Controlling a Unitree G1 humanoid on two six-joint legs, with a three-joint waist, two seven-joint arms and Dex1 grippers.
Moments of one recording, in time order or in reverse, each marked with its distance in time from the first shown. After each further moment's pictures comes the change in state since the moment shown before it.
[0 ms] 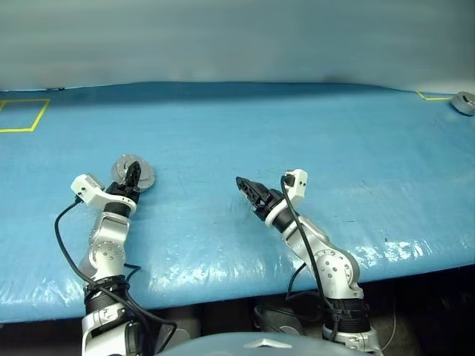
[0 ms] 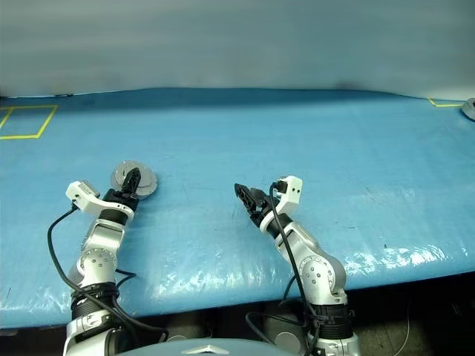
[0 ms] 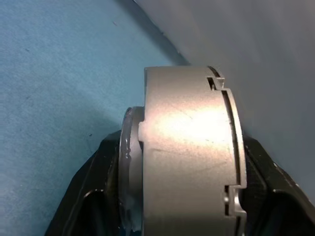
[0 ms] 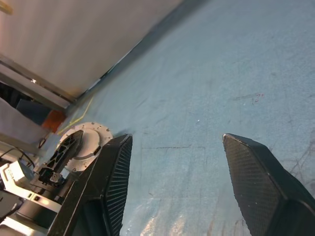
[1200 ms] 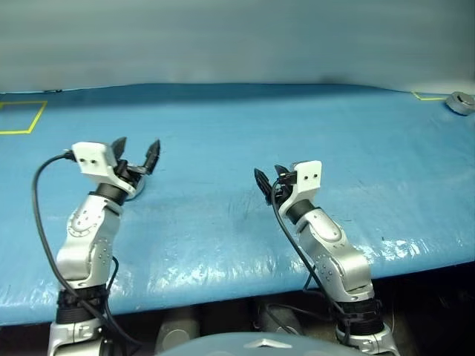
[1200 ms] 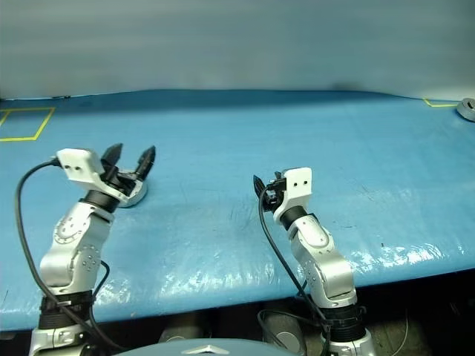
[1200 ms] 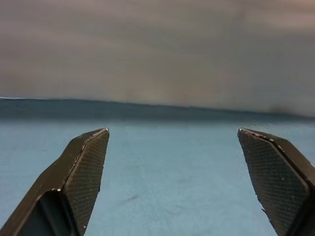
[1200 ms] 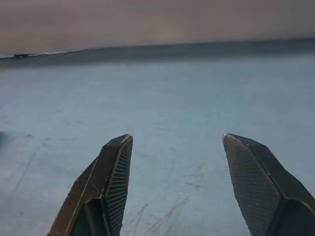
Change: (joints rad) left arm 0.137 0.186 -0.333 -0.420 0.354 -0.063 -0.026; right arm 0.018 -0.149 0.136 -0.120 -0.569 -0.235 -0.060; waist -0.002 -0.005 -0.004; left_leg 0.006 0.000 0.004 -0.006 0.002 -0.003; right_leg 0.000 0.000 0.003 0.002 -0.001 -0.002
